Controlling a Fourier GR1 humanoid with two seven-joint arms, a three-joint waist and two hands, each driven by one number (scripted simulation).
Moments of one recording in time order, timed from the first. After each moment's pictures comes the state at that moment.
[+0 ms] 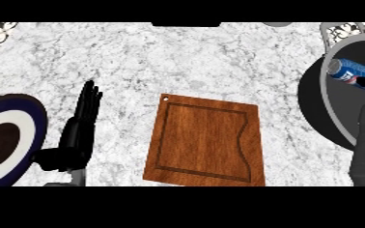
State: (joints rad) left arm 0.01 0.14 -0.14 -1.58 0.11 0.24 -0.14; right arm -0.60 -0.21 -0.79 -1.19 1.37 -0.48 0.91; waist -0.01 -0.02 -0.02
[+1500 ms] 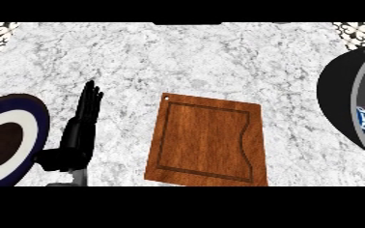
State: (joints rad) left arm 0.02 0.11 -0.11 -1.58 0.07 0.21 -0.14; right arm 0.18 0.00 -0.70 -1.94 0.84 -0.90 0.65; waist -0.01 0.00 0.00
